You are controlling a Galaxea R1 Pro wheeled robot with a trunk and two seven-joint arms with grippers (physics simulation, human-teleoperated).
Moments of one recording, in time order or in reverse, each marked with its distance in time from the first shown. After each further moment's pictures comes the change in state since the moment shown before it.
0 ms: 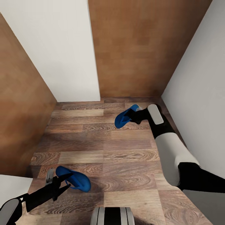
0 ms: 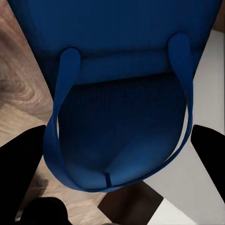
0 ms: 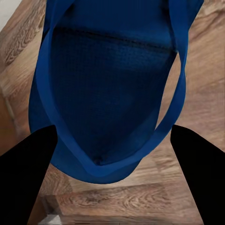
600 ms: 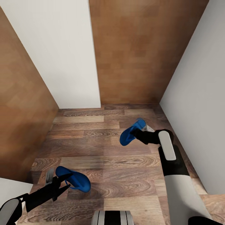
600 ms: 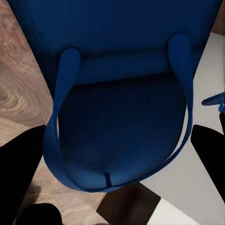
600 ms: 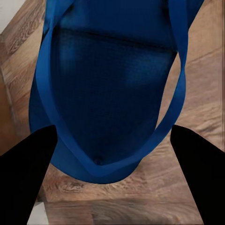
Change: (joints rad) left arm 0.000 0.002 0.000 0.000 -0.006 0.000 0.001; right arm 0.448 -0.028 -0.003 -0.534 -0.006 0.116 0.014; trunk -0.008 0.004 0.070
